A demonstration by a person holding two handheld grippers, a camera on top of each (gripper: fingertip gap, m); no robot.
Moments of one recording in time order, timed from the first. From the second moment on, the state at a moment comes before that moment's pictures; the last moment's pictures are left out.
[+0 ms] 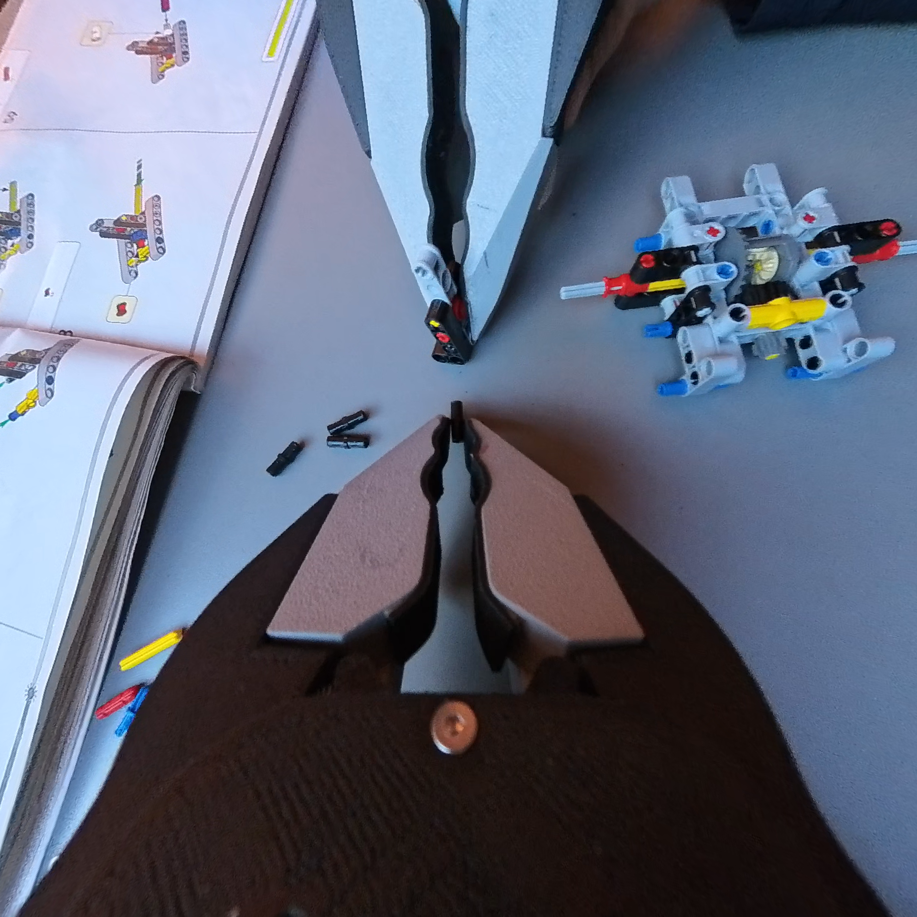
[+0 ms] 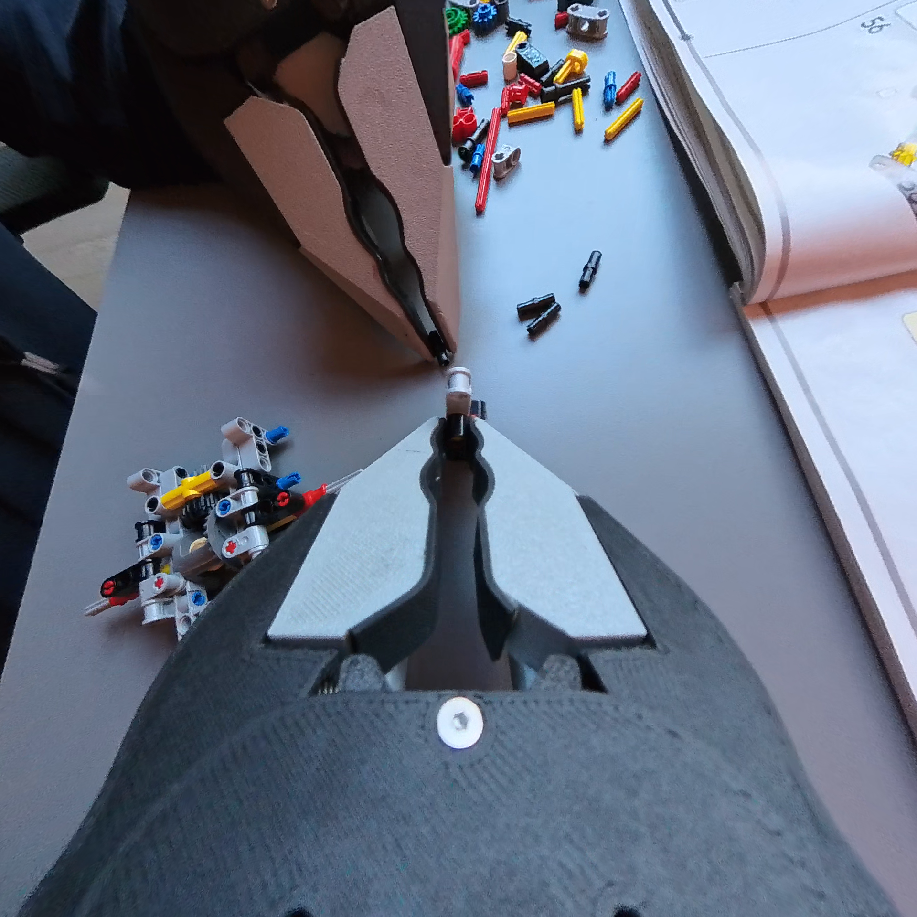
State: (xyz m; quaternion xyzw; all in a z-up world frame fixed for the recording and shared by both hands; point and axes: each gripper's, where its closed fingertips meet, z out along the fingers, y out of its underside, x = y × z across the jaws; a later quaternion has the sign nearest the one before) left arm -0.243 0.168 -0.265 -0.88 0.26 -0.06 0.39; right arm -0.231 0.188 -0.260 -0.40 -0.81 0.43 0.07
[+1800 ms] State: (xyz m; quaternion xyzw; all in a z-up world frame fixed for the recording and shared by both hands) left arm -0.224 0.159 -0.265 -0.89 0.23 -0.17 0.36; right arm -0.216 0.160 -0.260 -0.32 -0.84 0.42 0.05
